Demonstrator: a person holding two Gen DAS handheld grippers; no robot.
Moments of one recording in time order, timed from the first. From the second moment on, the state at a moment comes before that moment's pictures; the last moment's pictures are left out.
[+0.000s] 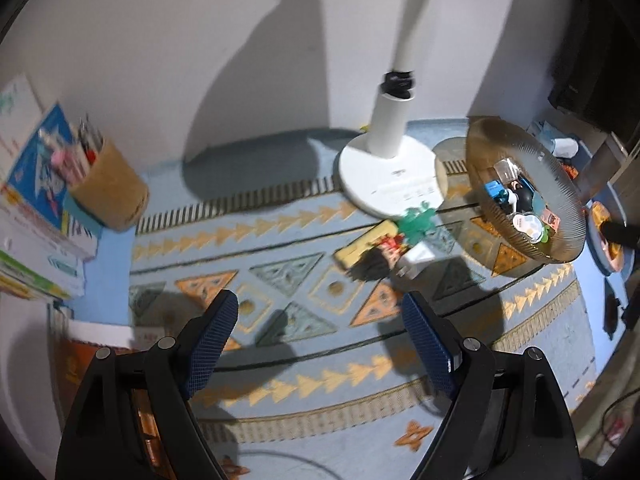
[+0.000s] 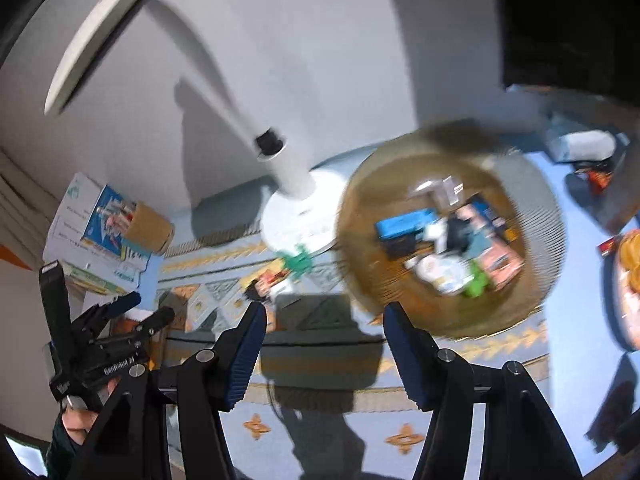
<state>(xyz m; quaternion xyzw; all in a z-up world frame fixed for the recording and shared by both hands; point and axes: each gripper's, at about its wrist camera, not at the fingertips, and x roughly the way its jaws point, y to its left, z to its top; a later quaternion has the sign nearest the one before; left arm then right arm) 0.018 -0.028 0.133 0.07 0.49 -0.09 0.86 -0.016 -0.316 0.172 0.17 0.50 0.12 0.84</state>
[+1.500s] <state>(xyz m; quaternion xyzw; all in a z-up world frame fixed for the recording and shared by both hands) 0.111 -0.109 0.031 0.10 0.54 -0.35 0.76 0.036 -0.284 0.027 0.23 0.61 -0.04 0.75</state>
